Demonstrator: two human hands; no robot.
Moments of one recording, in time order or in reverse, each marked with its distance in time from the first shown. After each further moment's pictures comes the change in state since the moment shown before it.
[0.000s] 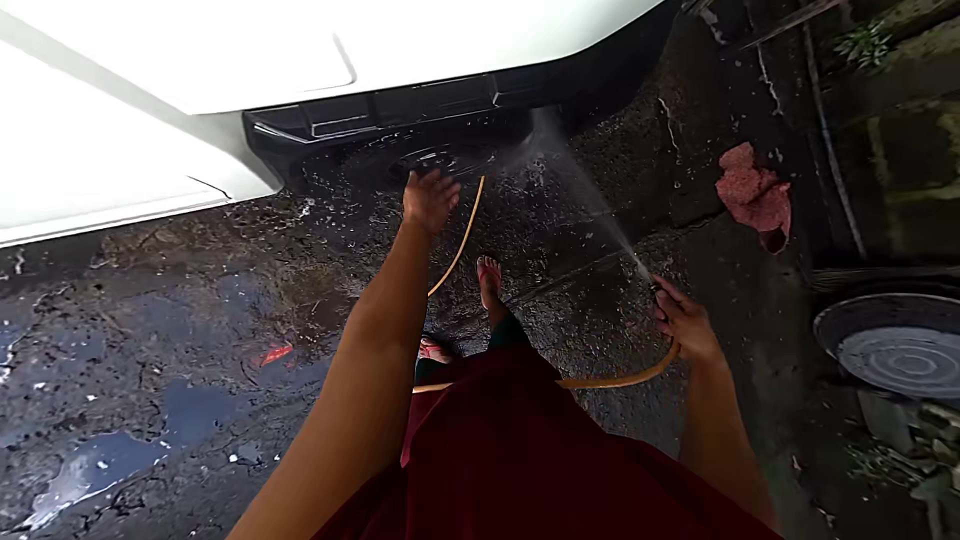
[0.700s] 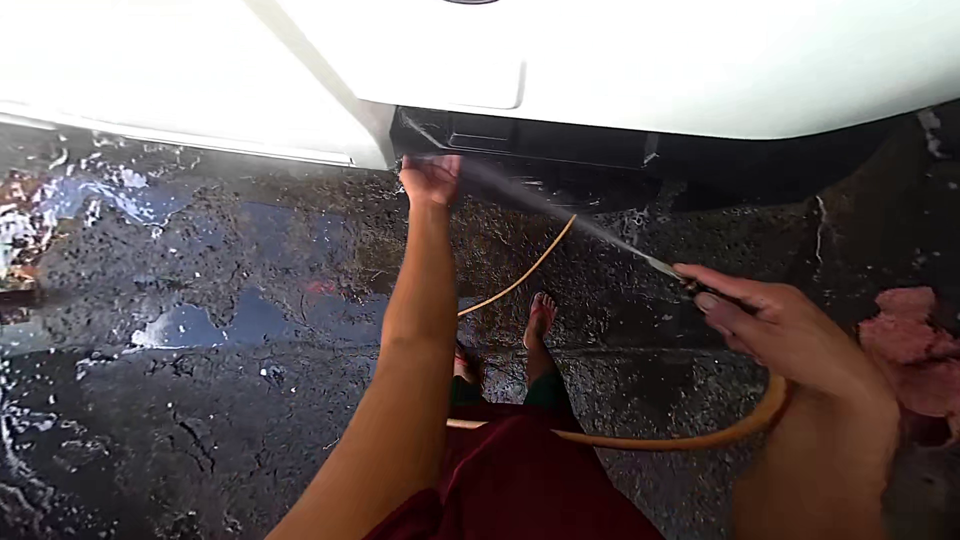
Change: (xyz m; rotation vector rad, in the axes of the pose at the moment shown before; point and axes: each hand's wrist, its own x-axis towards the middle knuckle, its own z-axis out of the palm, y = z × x) left_hand 0.025 0.127 -0.104 -0.751 0.246 0.445; right_hand 0.084 -0.239 0.143 -0.662 -0.640 -0.560
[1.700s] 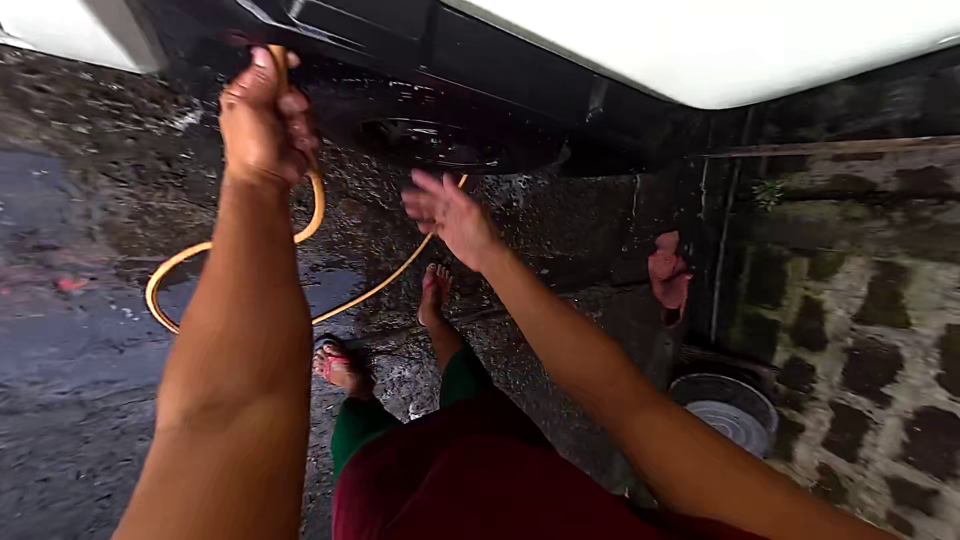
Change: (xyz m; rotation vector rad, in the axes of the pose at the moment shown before) left_hand 0.055 -0.012 -0.077 0.653 -0.407 0.070; right_hand 0.218 0.028 0.218 0.840 -0.076 0.101
